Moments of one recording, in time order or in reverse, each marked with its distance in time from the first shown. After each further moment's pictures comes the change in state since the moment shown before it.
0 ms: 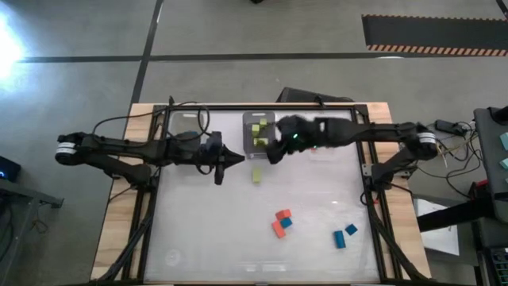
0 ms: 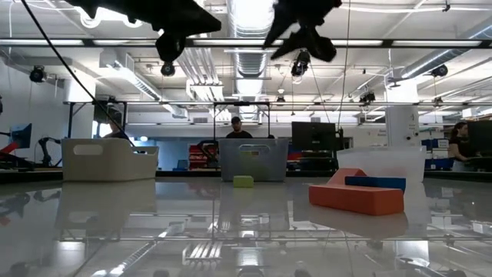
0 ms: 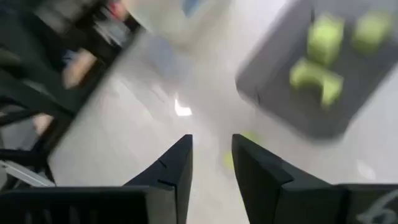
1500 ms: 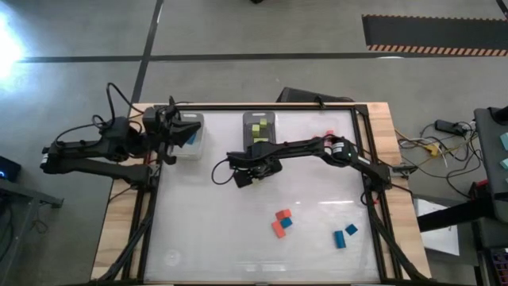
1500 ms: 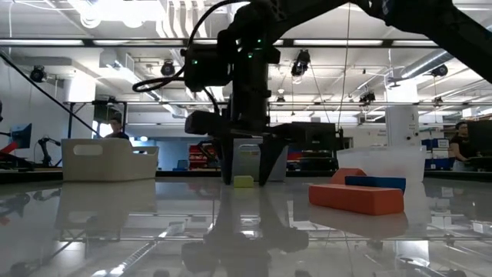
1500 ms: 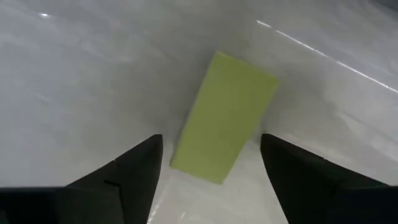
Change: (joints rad) left arm 0.000 -0.449 0.003 0.113 -0.126 0.042; right arm 0.037 0.856 0.606 -0.491 -0.109 0.276
